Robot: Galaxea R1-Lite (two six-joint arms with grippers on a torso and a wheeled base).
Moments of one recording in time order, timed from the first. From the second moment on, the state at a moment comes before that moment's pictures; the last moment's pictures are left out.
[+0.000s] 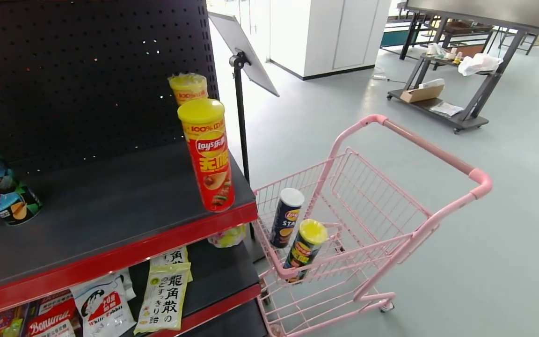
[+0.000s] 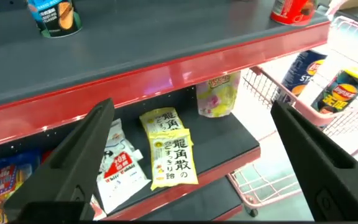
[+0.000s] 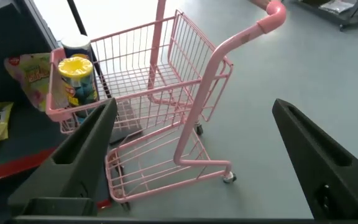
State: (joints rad) left arm 0.00 0.00 0.00 0.00 -0.03 0.00; right arm 0.00 0.00 0.00 0.00 0.00 0.00
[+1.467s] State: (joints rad) left arm 0.00 0.00 0.00 0.00 -0.03 0.00; right arm 0.00 0.01 0.00 0.00 0.01 -0.01
